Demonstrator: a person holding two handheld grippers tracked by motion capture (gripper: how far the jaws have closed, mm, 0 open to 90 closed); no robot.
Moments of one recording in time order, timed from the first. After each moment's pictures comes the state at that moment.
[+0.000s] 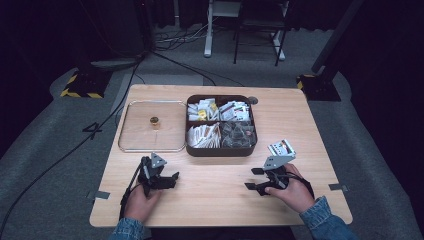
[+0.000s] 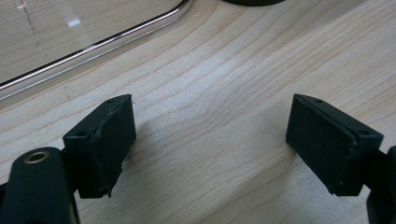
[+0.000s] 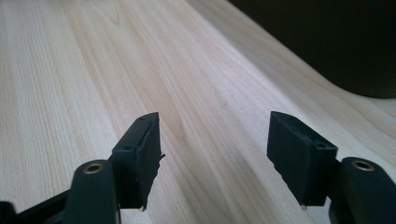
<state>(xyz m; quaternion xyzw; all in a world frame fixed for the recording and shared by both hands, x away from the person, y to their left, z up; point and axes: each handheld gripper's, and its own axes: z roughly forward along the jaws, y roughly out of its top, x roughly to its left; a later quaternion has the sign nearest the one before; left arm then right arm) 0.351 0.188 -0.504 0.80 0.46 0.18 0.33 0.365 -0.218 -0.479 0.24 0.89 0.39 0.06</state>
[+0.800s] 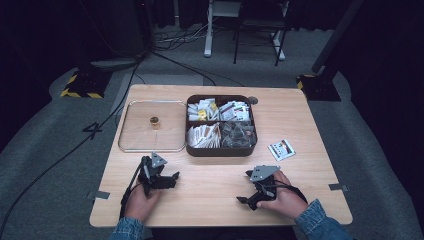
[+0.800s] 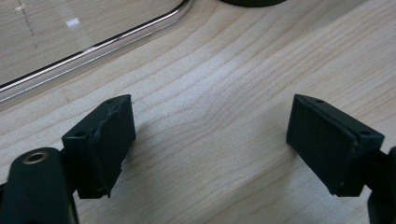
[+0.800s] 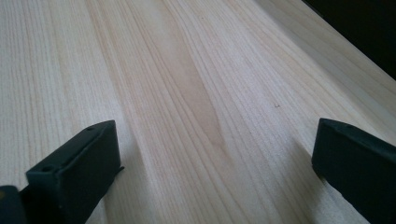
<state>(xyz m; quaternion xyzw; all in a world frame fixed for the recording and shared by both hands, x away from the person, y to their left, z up) 0.353 0.187 -0.504 0.80 0.46 0.17 0.33 0.353 -0.191 -0.506 0.18 0.90 0.38 0.08</state>
